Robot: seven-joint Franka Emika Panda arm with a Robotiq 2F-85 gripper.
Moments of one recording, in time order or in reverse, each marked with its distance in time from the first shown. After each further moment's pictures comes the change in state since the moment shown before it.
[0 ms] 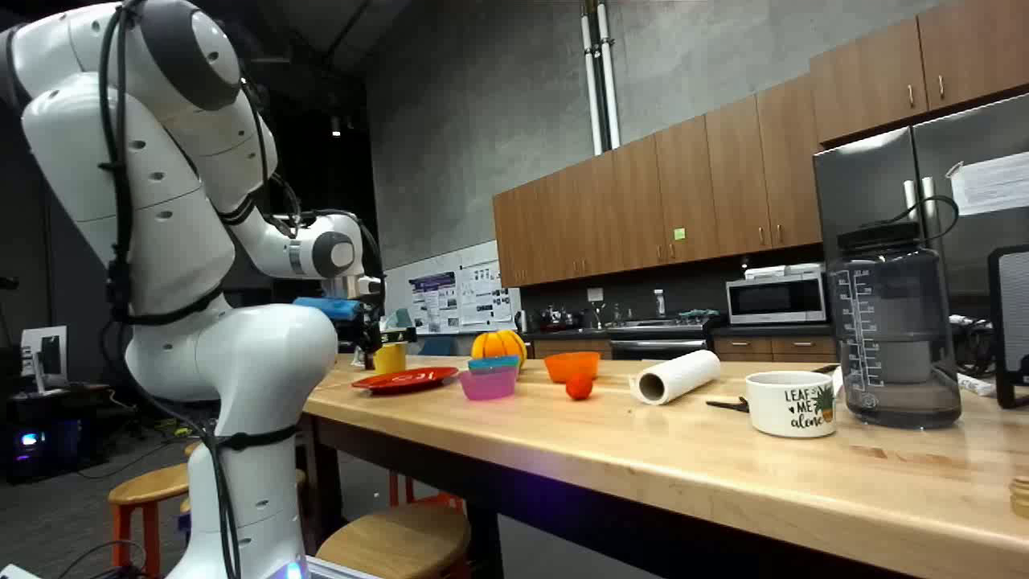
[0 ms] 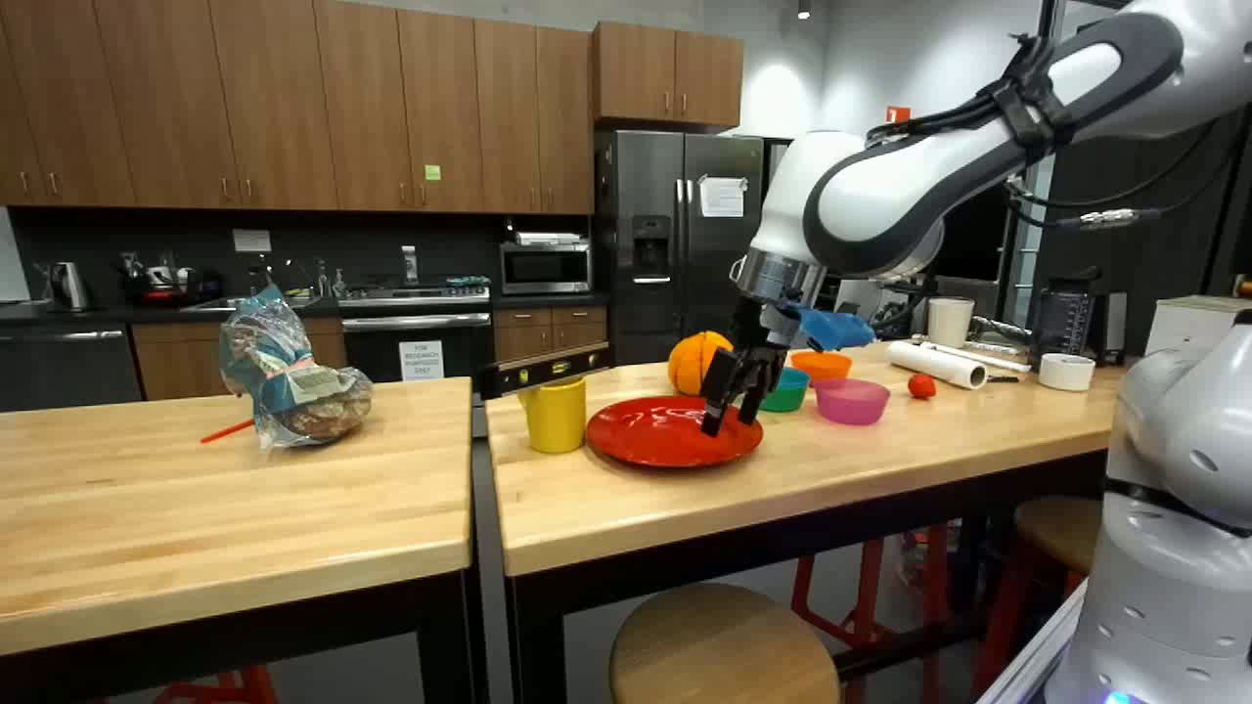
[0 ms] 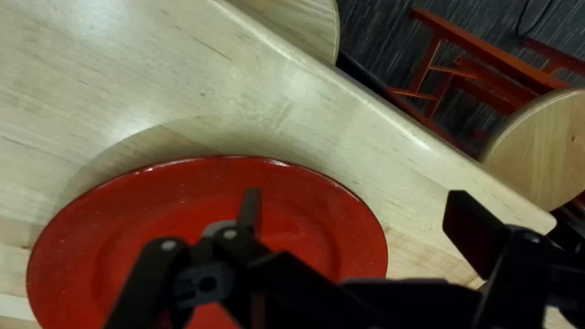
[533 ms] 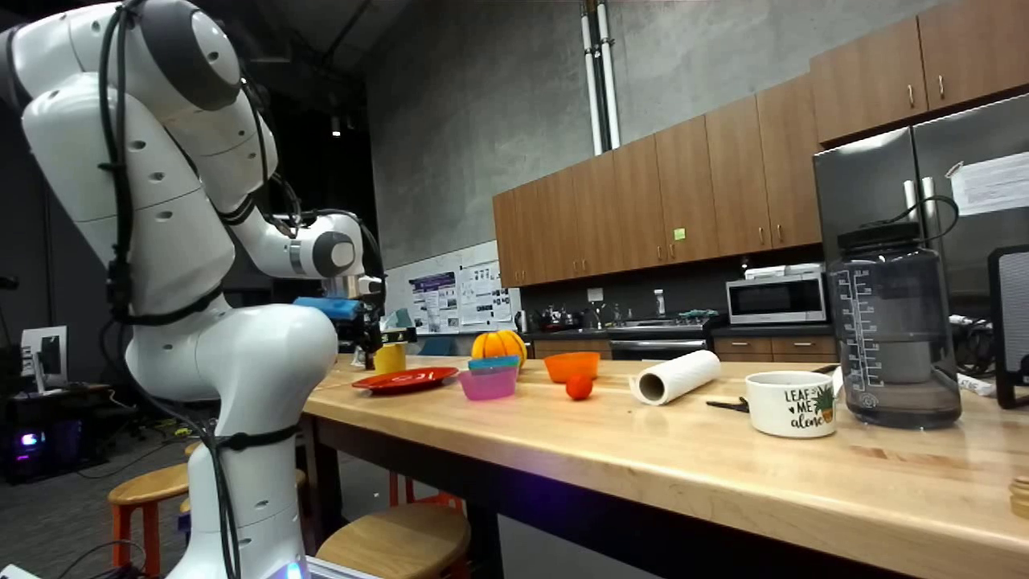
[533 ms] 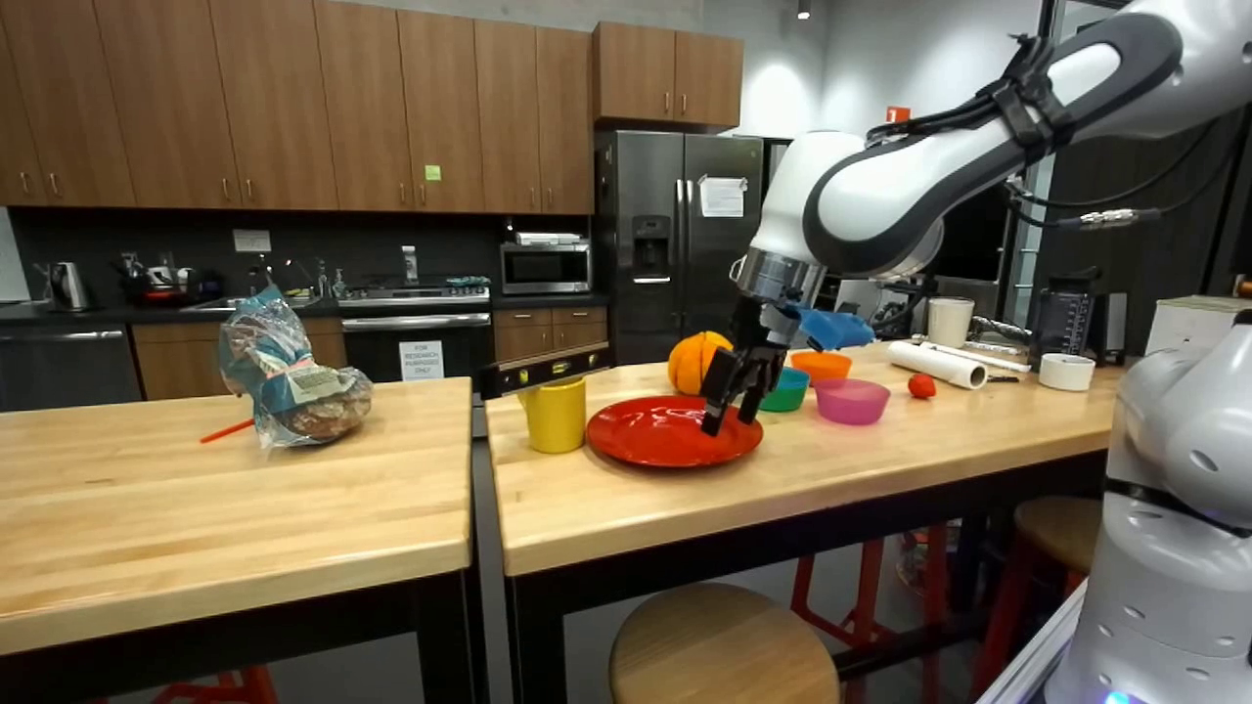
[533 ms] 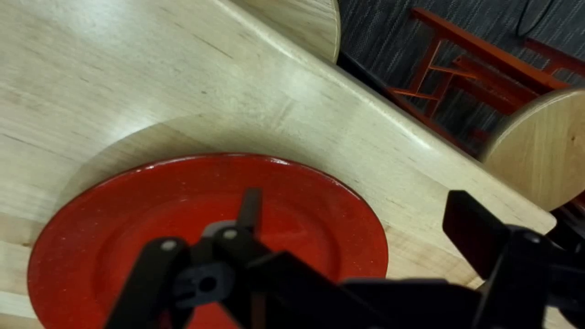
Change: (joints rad) arm 0.000 0.000 -0.002 0.001 -0.002 0.000 -0.004
